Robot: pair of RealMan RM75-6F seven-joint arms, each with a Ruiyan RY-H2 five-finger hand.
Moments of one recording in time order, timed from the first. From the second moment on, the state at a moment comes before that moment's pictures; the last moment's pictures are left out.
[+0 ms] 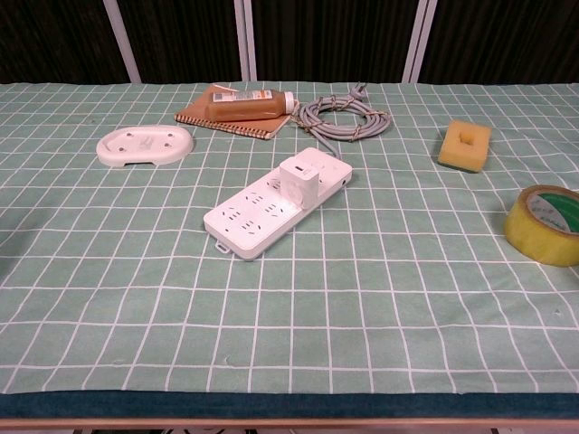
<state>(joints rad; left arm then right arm) -0.02 -1.25 -0.05 -1.39 1.52 1.59 -0.02 0.08 -1.25 0.04 -1.42 -1.60 1.56 -0.09</state>
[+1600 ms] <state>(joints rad) -0.33 -1.28 -0.10 -1.70 1.63 1.23 0.36 0.26 -1.18 0.13 -1.81 -1.66 1.38 -0.47</state>
